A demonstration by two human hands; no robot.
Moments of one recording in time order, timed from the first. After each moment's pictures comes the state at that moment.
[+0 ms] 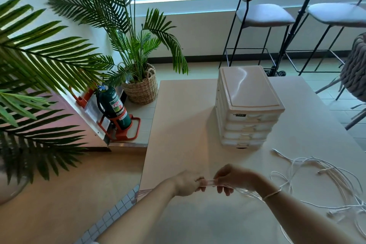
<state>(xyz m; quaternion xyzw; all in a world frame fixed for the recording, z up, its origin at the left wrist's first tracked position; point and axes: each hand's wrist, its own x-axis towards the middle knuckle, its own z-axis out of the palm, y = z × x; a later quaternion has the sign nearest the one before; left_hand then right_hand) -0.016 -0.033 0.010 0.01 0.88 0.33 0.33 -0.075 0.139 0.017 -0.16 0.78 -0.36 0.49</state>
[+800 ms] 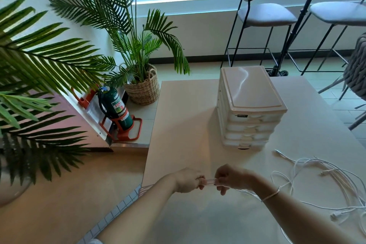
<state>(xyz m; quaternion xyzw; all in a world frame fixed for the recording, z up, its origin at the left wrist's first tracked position) -0.025 -0.037 0.021 0.02 0.89 0.28 0.35 -0.083 0.132 0.009 -0.22 0.81 -0.27 0.46</state>
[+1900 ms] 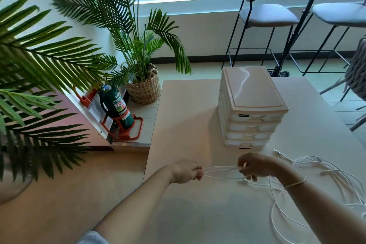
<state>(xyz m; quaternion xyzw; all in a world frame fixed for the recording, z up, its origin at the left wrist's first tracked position) -0.033 -0.053 0.030 0.02 0.89 0.31 0.33 -0.121 0.175 0.033 -0.19 0.89 -0.13 0.40</state>
